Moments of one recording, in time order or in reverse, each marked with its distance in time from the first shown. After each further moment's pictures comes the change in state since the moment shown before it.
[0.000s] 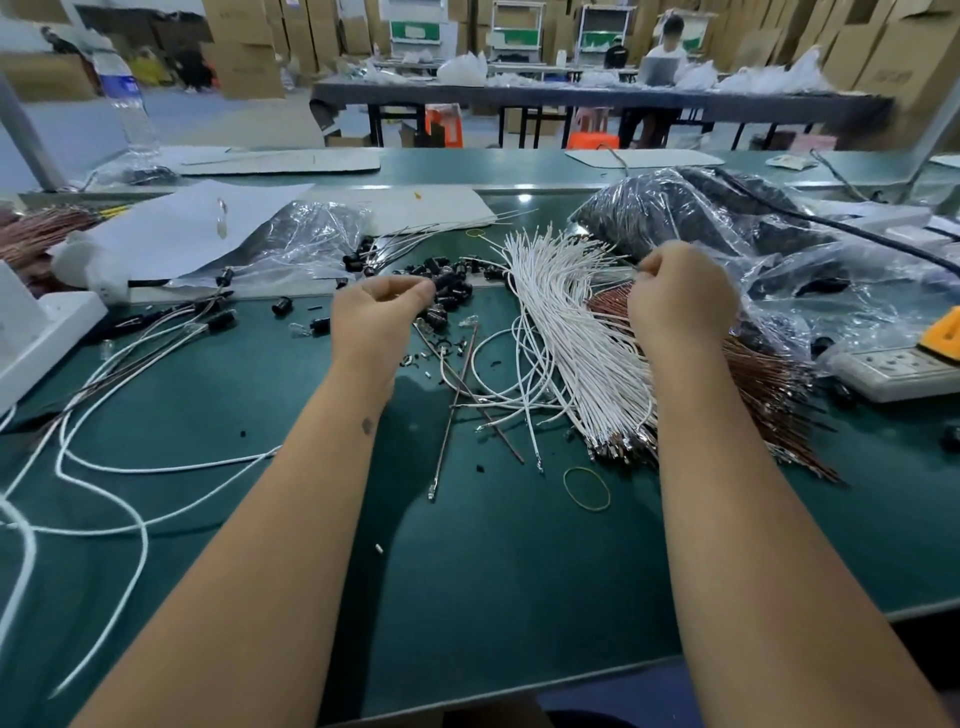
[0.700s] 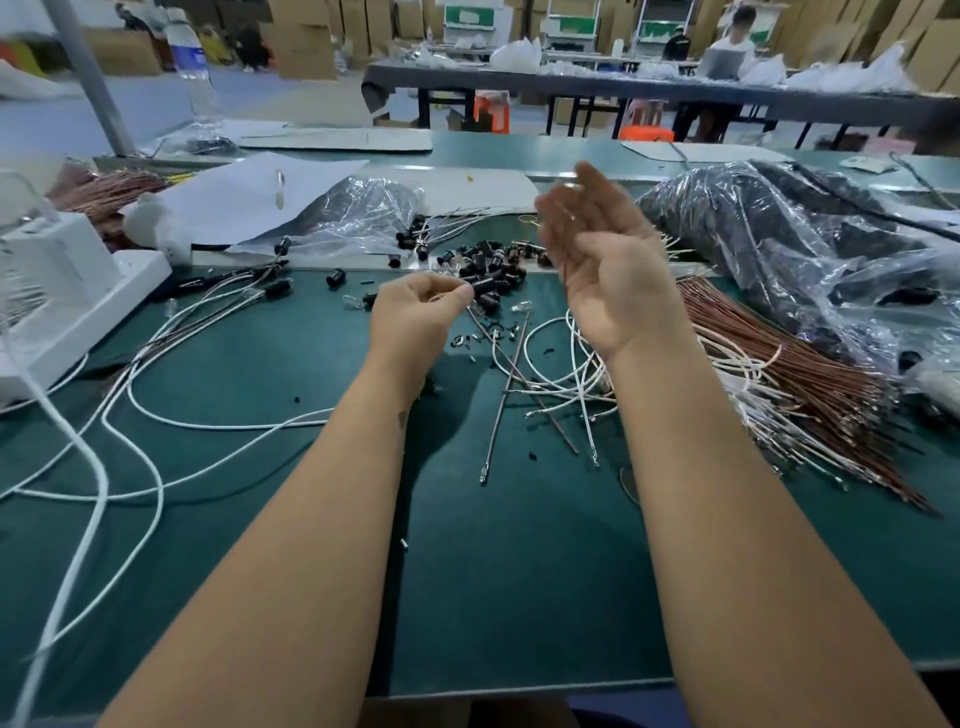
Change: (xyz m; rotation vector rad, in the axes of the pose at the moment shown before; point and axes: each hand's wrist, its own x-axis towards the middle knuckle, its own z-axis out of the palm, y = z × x) left_hand 0.003 -0.026 -0.017 0.063 -0.012 0.050; right_hand -0.046 -0.083 0.009 1.888 -0.654 0.201
